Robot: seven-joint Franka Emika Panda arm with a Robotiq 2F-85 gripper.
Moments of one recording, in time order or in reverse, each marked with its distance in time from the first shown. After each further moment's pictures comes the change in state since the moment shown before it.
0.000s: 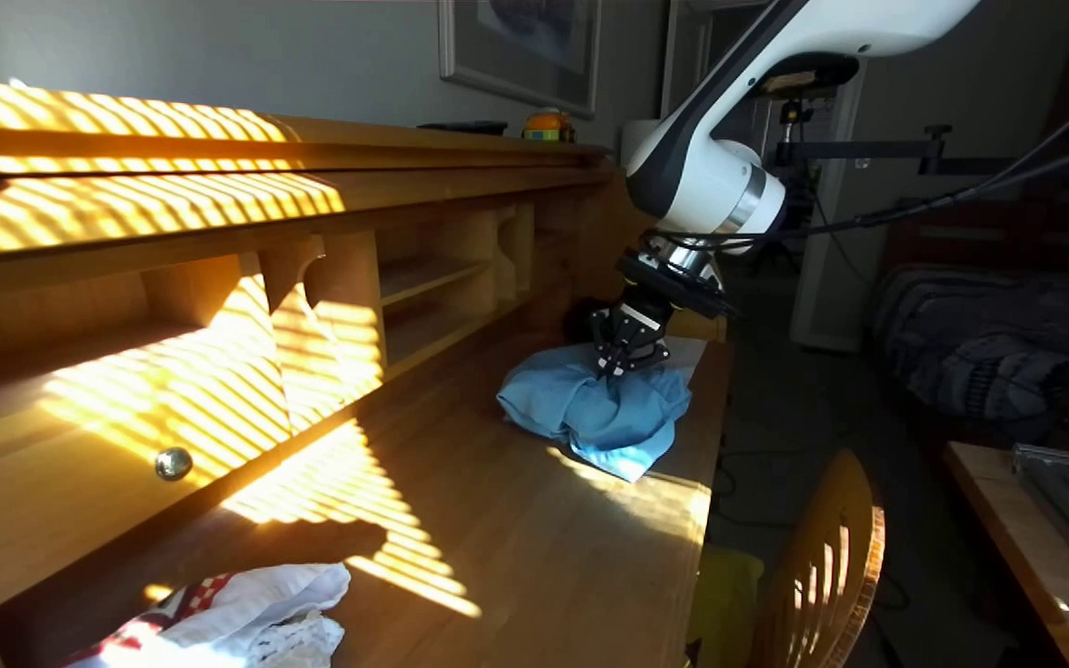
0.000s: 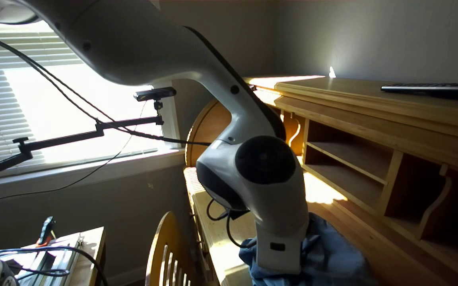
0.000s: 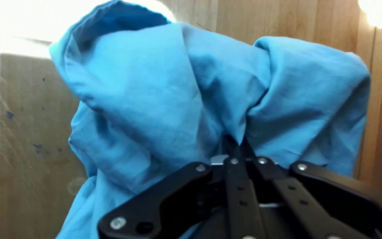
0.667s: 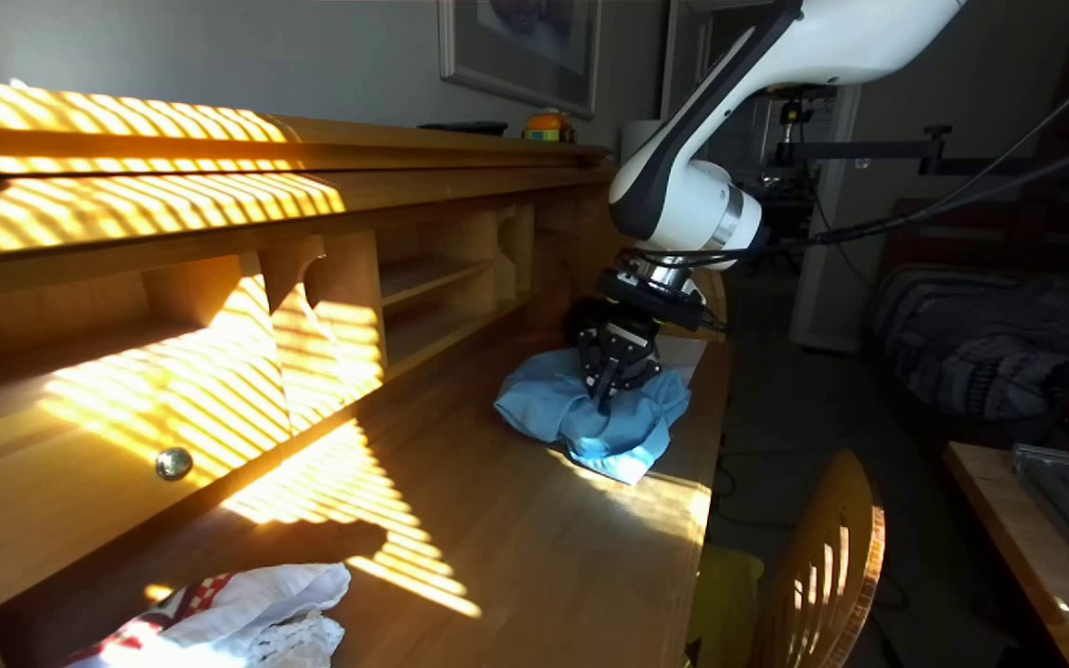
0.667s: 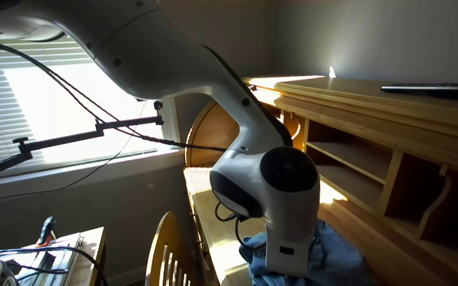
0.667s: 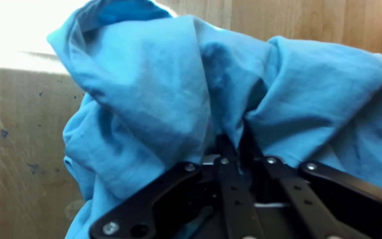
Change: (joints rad) arm 0.052 0.089 -0.055 0.083 -0.089 -0.077 0.122
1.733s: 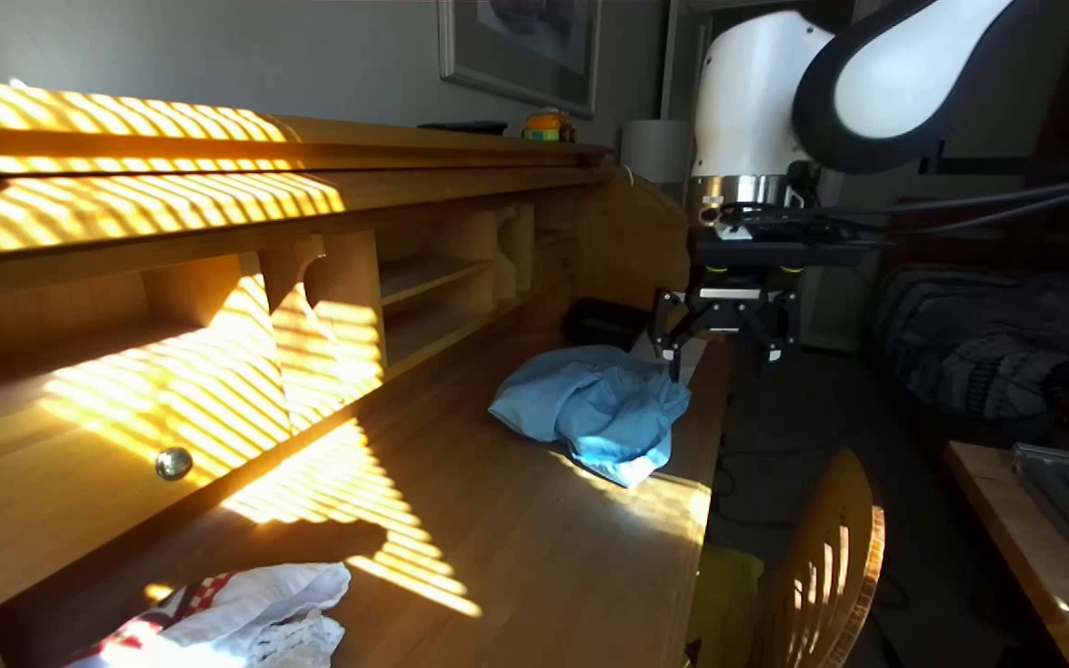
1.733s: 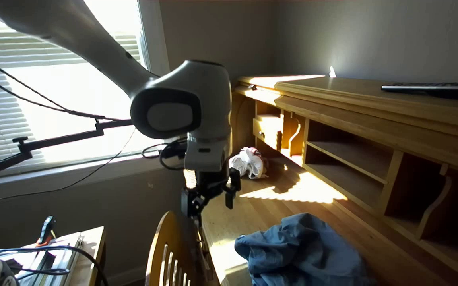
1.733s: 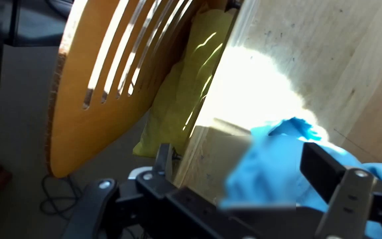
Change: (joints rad) arm 0.452 -0.537 -0.254 -0.417 -0.977 -0.208 0.809
